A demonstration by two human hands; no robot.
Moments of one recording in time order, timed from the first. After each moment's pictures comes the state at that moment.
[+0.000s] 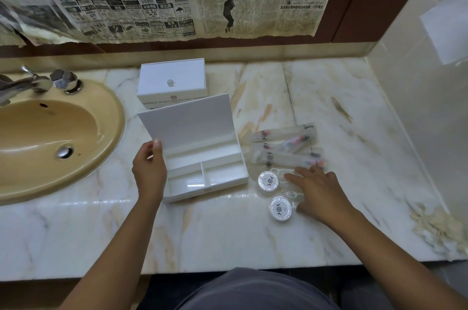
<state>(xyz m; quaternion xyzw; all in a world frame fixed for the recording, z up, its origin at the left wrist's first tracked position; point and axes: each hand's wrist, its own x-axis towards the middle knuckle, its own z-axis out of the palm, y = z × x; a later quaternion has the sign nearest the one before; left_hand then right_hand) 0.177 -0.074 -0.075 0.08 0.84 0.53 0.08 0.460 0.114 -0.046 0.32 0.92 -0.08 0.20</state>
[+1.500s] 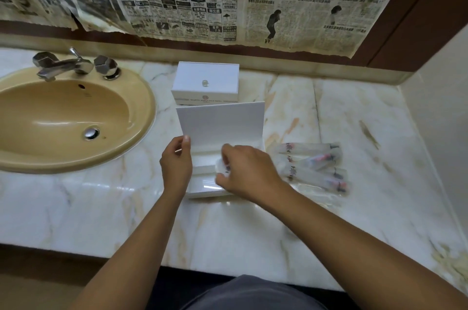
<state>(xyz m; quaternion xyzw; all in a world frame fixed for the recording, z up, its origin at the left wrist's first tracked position) 0.174 -0.075 -0.082 0.07 0.83 0.55 0.09 0.302 0.032 0.021 0.17 0.97 -0.20 0.01</state>
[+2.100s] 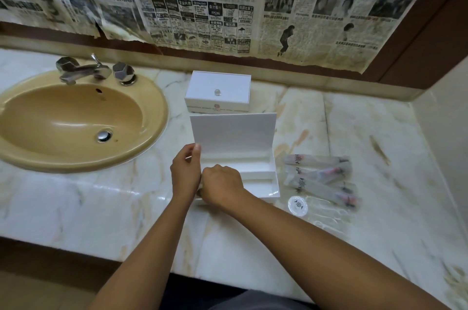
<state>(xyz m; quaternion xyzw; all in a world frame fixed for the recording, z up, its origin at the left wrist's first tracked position) 0.174 -0.076 -0.081 0.06 0.82 0.56 0.10 0.246 -0.013 -0.022 0.15 0.96 -0.18 0.14</state>
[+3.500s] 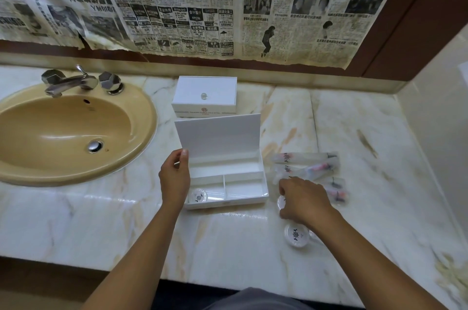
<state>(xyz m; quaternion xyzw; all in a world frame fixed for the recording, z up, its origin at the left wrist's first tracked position) 0.172 -0.079 -0.091 0.08 0.83 0.55 0.07 0.380 0.095 -0.022 0.31 0.92 -0.10 0.20</state>
